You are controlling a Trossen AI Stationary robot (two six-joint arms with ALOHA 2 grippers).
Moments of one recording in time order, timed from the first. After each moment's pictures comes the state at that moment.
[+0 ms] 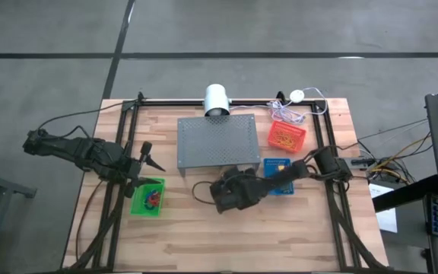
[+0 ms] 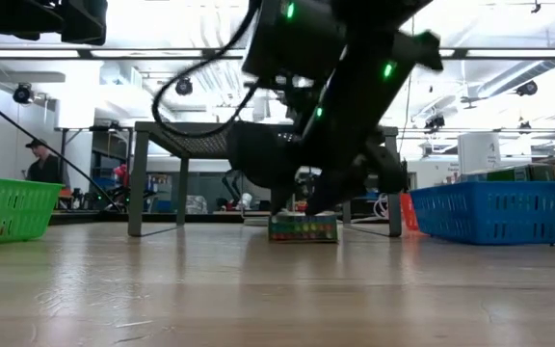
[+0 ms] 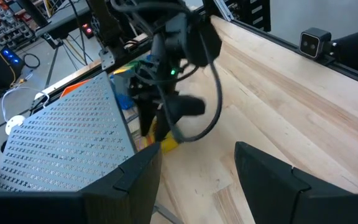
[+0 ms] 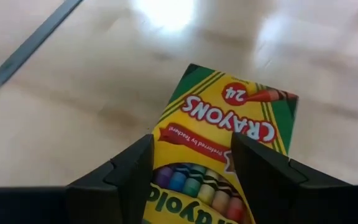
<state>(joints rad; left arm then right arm) -0.25 0.49 0.55 -0.50 -0.03 0.39 0.31 2.19 1.45 -0.59 0.77 1.41</state>
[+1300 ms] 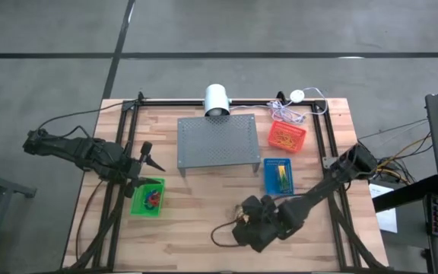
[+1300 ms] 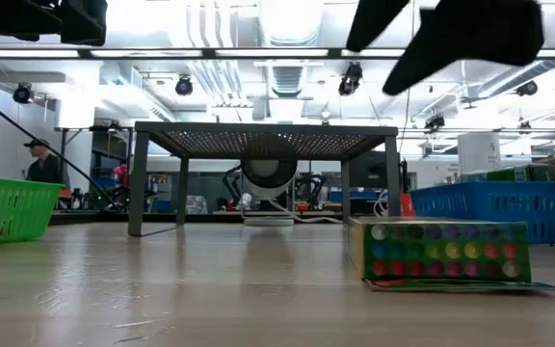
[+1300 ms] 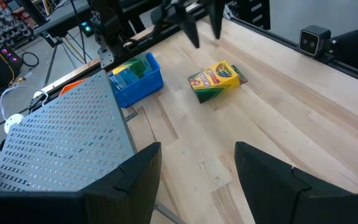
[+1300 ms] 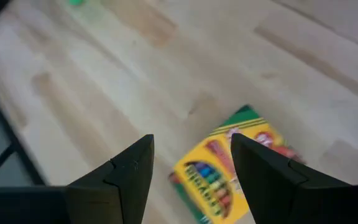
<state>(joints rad) -0.25 0.49 0.55 -0.51 -0.03 0.39 0.61 1.86 1.45 -0.72 0.50 1.41</state>
